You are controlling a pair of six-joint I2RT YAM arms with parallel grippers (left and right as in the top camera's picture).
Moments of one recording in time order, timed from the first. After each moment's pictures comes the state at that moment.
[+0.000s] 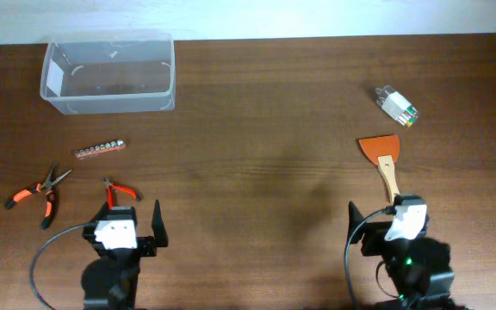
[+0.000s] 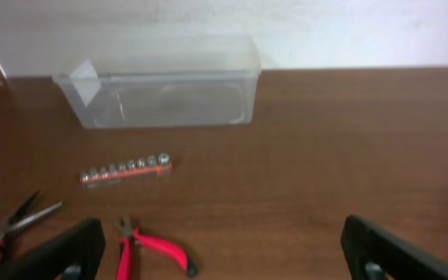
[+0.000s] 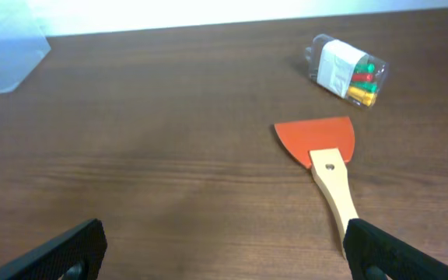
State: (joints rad) left arm -0.02 0.08 0.17 -0.32 -0.05 0.00; right arm 0.13 0.26 0.36 -0.53 0.02 0.12
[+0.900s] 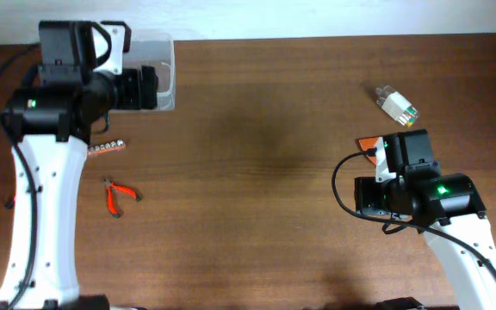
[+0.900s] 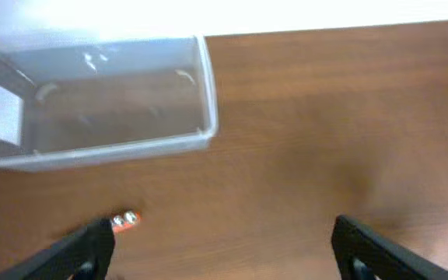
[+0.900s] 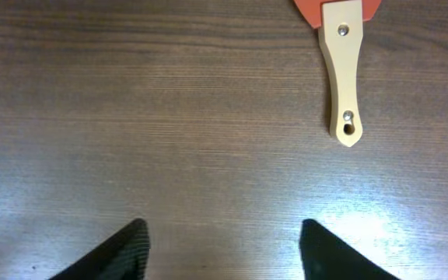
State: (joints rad) left arm -0.02 1.59 1.81 -1.02 0.11 0.03; right arm 0.13 1.16 1.05 -1.12 0.01 0.14
